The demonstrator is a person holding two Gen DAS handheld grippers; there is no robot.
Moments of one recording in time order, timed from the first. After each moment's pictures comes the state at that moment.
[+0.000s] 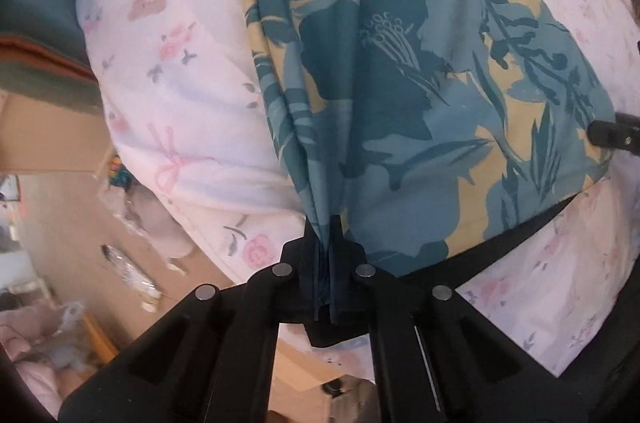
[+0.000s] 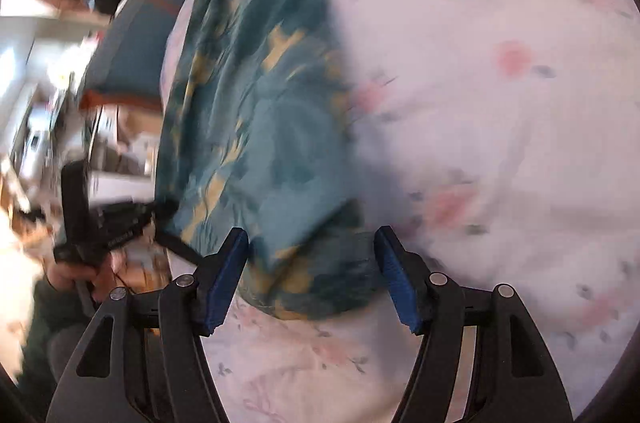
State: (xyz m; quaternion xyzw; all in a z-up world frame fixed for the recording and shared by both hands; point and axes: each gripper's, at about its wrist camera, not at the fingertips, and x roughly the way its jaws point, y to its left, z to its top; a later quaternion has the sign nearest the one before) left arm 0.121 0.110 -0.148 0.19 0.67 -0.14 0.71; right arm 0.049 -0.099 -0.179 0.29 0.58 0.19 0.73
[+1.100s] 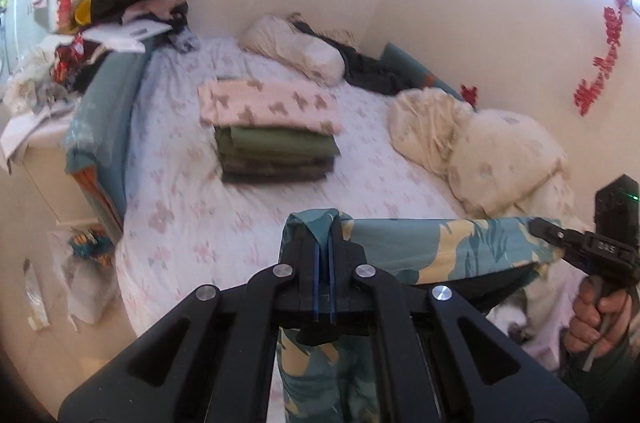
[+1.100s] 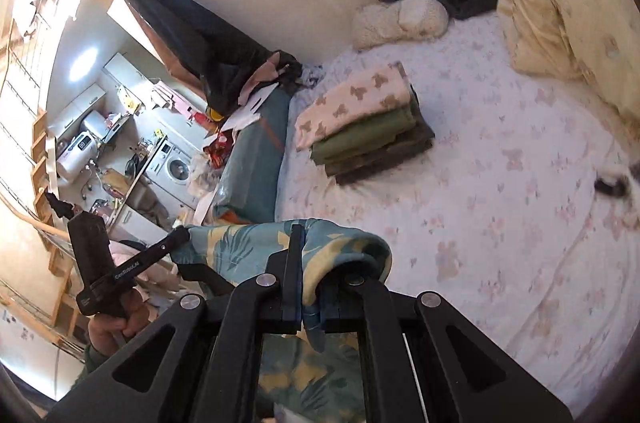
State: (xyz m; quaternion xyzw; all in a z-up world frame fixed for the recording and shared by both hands) left arm 0.085 0.043 0.202 -0.11 0.36 -0.15 0.92; right arm 0.027 -0.228 0.189 0.26 0.36 0.21 0.87
